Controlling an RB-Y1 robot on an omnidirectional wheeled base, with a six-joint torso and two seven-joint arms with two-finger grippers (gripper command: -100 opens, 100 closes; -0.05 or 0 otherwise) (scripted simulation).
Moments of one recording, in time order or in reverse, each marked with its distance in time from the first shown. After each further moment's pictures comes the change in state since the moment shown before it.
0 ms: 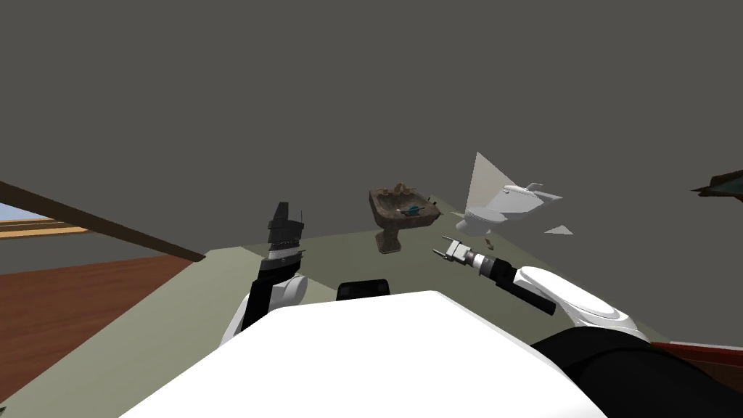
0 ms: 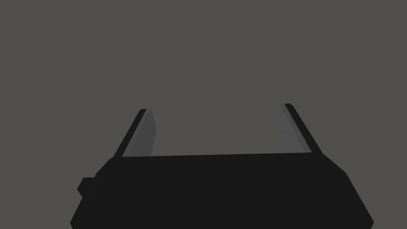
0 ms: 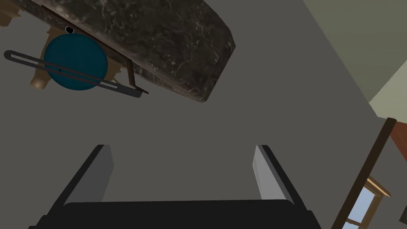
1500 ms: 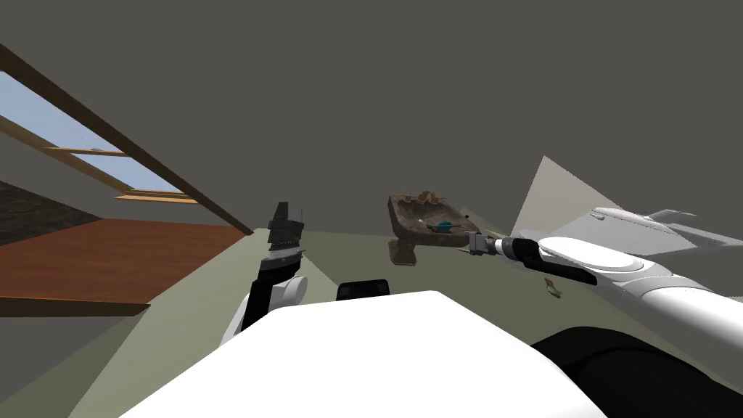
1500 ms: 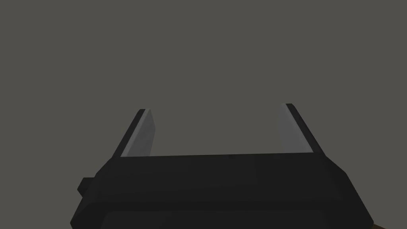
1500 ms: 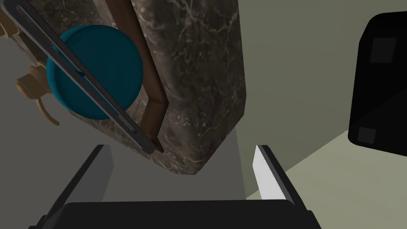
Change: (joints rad) left arm 0.000 0.000 0.000 0.000 0.000 0.000 0.000; right arm 0.024 -0.431 -0.011 0.249 0.135 -0.005 0.042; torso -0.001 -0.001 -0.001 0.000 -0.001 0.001
